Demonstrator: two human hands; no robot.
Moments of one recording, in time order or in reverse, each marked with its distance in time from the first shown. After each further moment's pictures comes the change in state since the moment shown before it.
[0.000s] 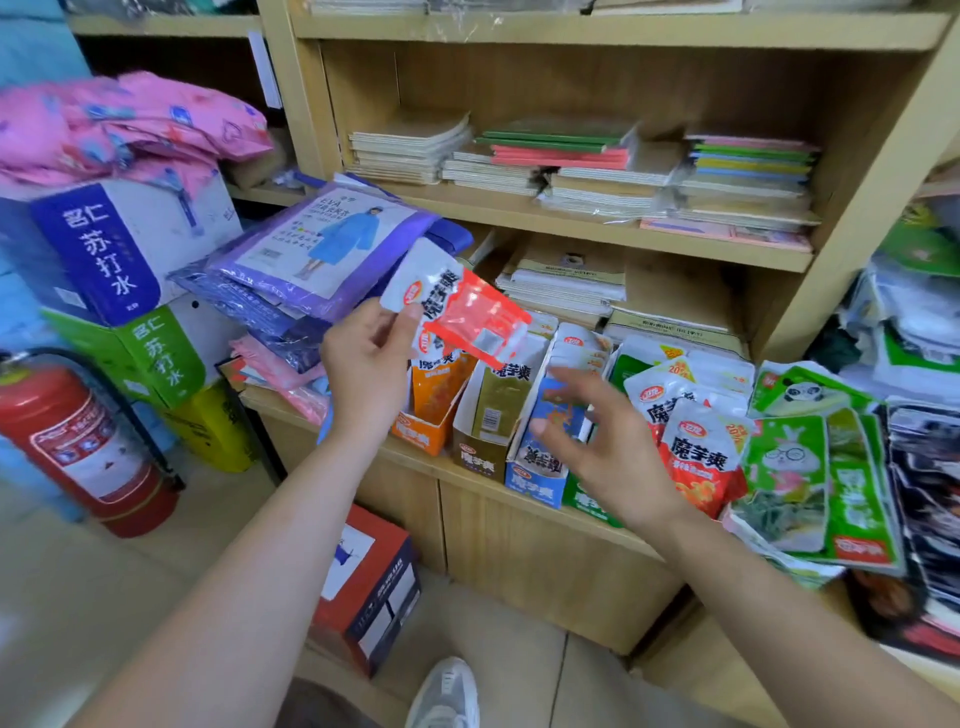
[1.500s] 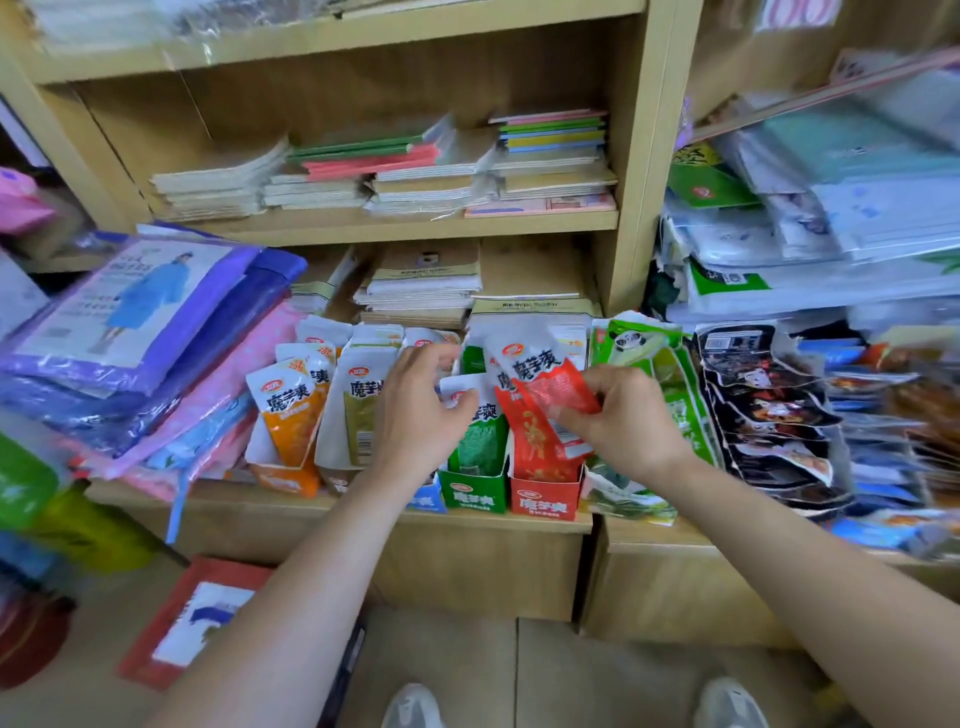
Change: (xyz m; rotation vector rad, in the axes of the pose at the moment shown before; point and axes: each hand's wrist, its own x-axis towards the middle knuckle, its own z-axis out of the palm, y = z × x) left_hand -0.080 0.033 0.149 0.337 -0.553 0.166; right_hand -0.033 0.063 -0.126 -0.192 0.215 0.206
